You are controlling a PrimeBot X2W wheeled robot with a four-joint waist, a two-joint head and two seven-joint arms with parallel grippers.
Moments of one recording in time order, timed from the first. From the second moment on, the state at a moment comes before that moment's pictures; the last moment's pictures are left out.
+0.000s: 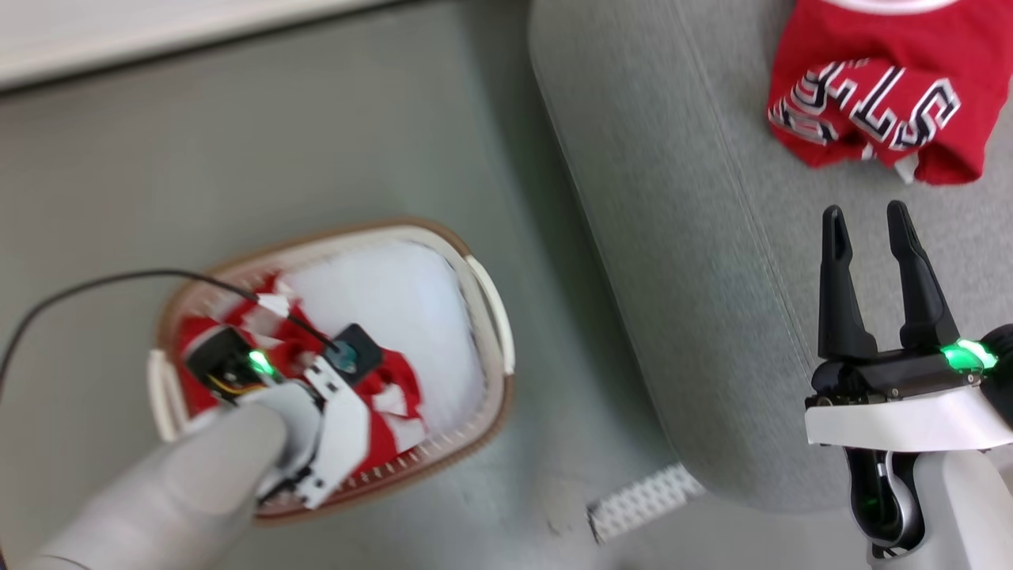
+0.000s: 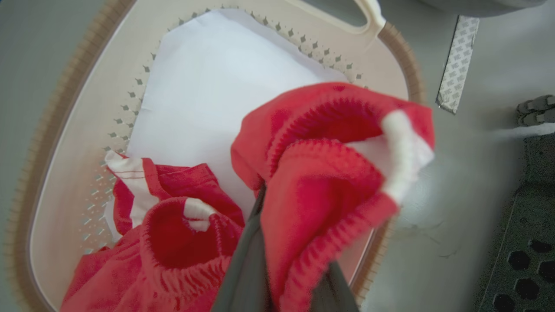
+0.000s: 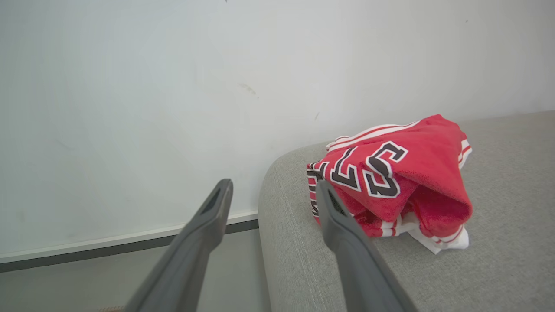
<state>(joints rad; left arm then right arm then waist) -0.93 0.45 -1.28 0.82 -0.54 -0.13 0.14 -0.37 -0.05 0.09 0.07 0.42 0.13 -0.26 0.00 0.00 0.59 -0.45</state>
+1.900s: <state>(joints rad) -0.75 0.28 -0.93 0.29 -0.86 0.02 -0.19 -0.13 -0.19 0.37 0.10 0.45 0.13 -0.16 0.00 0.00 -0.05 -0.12</state>
